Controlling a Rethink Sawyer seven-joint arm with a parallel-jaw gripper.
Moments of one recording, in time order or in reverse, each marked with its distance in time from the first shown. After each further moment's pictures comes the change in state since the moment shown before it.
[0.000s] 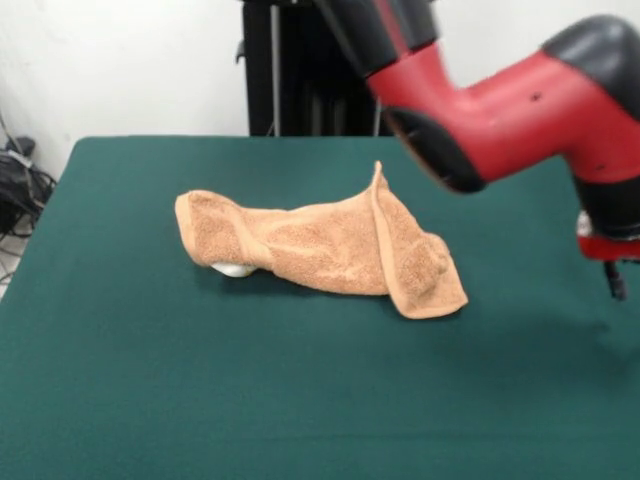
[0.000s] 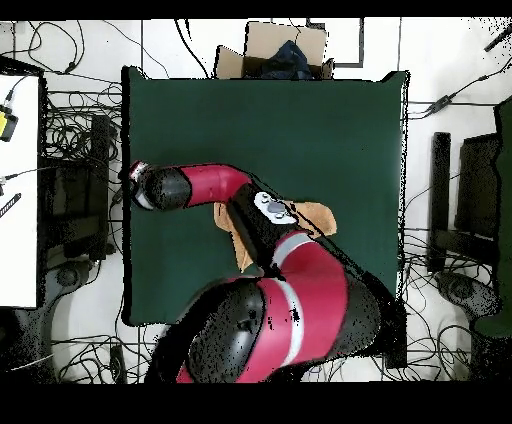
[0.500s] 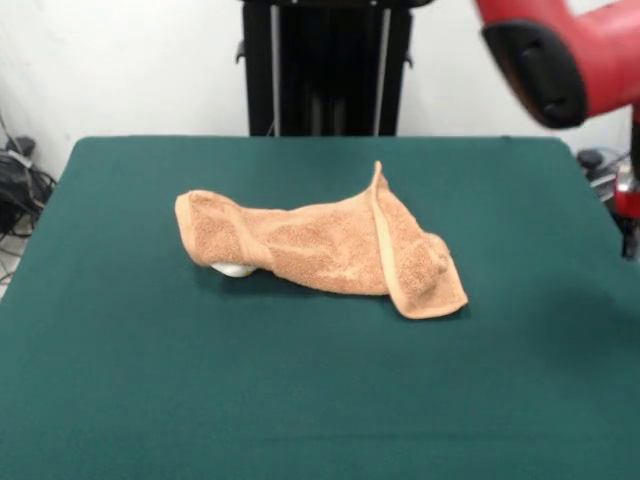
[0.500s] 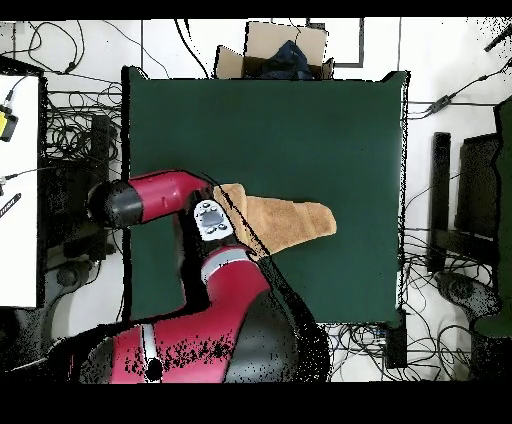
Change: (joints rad) arm 0.284 -0.120 -0.244 -0.019 0.064 0.112 0.002
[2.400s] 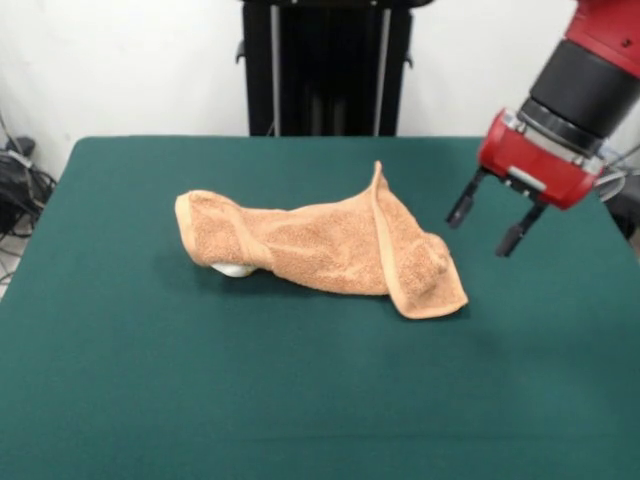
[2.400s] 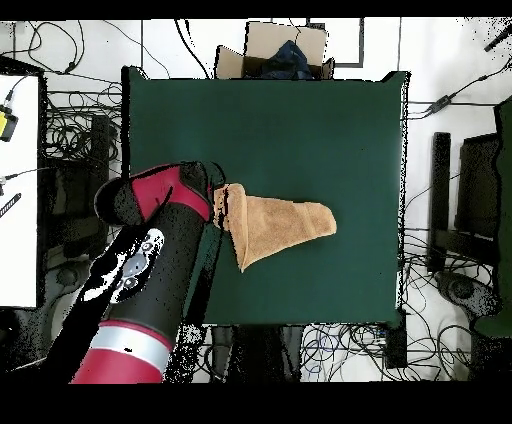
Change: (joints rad) arm 0.368 0.064 -0.760 -0.224 0.034 0.120 0.002
